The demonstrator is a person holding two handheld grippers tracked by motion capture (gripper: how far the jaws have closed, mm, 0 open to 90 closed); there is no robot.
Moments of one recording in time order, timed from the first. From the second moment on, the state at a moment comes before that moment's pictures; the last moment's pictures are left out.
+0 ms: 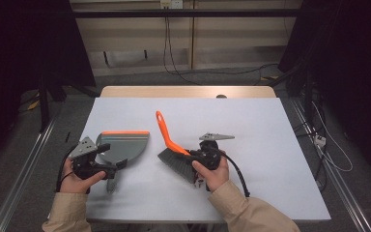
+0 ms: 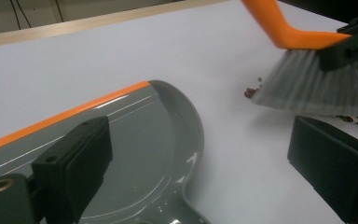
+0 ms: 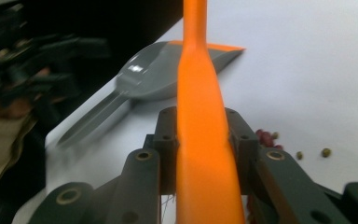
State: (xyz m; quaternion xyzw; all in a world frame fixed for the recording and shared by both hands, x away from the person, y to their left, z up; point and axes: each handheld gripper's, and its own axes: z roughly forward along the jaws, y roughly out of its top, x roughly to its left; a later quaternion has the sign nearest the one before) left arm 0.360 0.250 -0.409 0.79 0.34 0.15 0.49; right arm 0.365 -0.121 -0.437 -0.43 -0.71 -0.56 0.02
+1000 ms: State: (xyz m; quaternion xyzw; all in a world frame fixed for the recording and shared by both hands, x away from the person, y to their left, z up) left arm 0.362 0.246 -0.413 0.79 0.34 0.14 0.49; right arm 0.378 -0.151 -0.457 -0.28 -0.80 -0.54 0.05
